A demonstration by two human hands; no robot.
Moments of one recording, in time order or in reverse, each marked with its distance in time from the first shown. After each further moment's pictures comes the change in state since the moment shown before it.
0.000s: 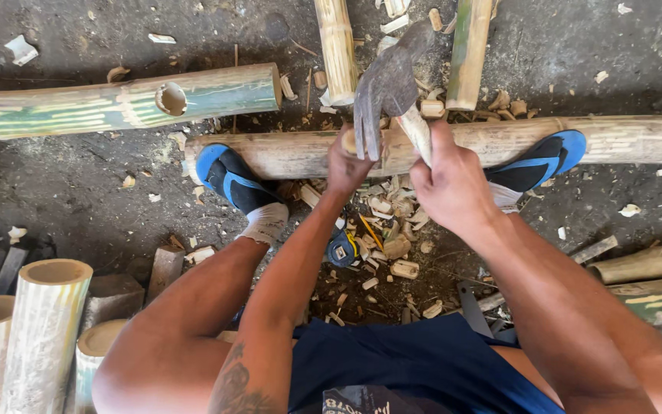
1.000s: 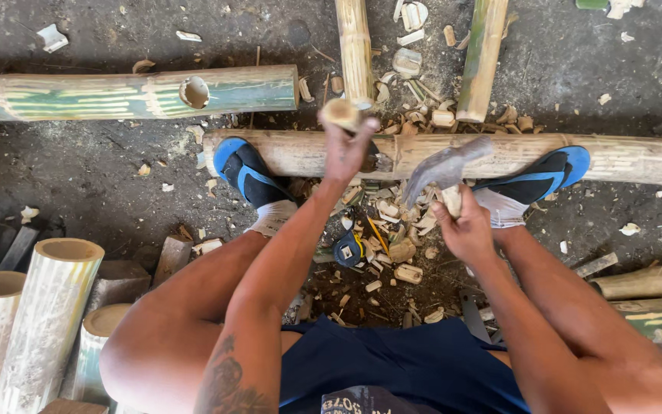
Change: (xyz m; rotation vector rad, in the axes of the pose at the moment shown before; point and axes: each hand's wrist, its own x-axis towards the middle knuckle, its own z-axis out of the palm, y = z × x) left_hand 0.026 0.033 -0.031 -0.378 0.114 -0.110; right_hand -0.073 0.117 0.075 0.326 0.253 -0.036
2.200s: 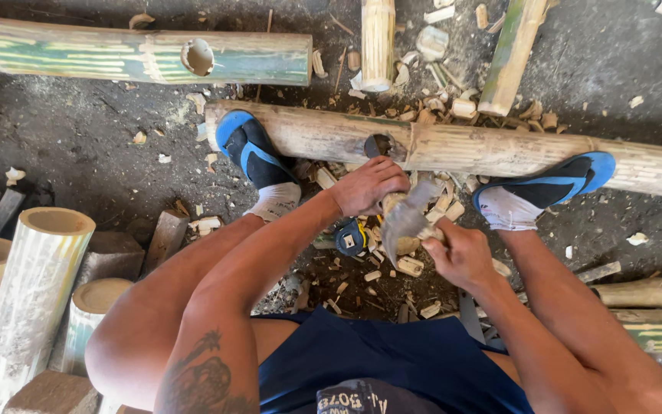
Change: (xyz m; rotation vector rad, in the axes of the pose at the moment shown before) left_hand -0.059 0.004 -0.031 0.731 -0.944 0.685; right_hand -0.022 -0.016 0.000 -0.322 -0.326 -0.248
